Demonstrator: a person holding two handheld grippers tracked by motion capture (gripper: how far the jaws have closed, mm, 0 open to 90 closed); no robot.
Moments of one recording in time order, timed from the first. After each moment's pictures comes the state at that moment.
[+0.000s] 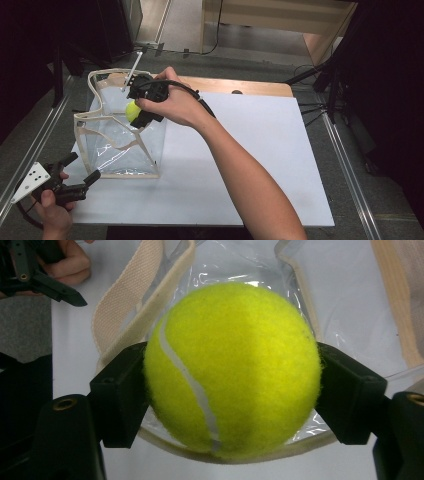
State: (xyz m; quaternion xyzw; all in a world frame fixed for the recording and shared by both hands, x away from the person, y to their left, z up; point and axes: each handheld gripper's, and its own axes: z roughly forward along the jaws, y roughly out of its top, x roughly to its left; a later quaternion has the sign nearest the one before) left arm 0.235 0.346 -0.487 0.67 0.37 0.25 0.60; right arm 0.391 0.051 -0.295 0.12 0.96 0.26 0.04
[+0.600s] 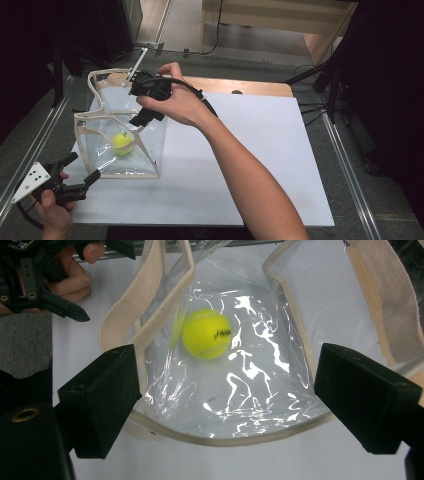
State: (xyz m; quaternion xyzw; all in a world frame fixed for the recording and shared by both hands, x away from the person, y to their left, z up) left arm 0.235 0.346 -0.487 0.67 0.37 0.25 0.59; right arm 0.386 0.044 -0.285 0.13 0.95 0.29 0.06
